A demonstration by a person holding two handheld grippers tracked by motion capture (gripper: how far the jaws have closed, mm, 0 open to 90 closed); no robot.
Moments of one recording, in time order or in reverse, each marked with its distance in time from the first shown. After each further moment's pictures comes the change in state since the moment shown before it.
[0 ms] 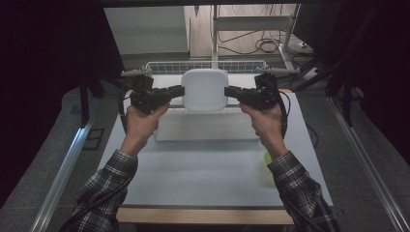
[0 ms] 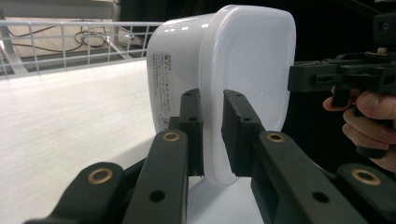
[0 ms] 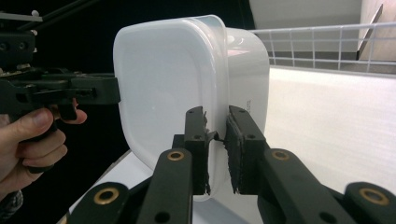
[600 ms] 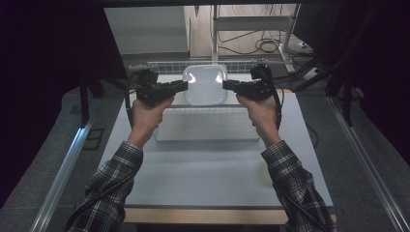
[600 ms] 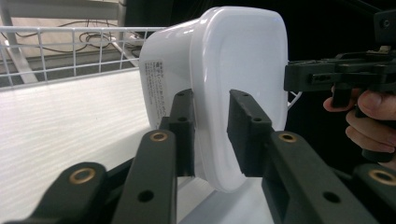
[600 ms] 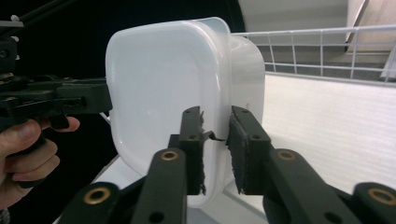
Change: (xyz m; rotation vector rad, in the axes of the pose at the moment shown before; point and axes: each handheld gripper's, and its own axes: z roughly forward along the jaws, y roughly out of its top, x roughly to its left) left arm 0.017 0.005 0.022 -0.004 0.015 -0.005; right arm -0.018 0.013 0.024 0.027 -0.043 0.029
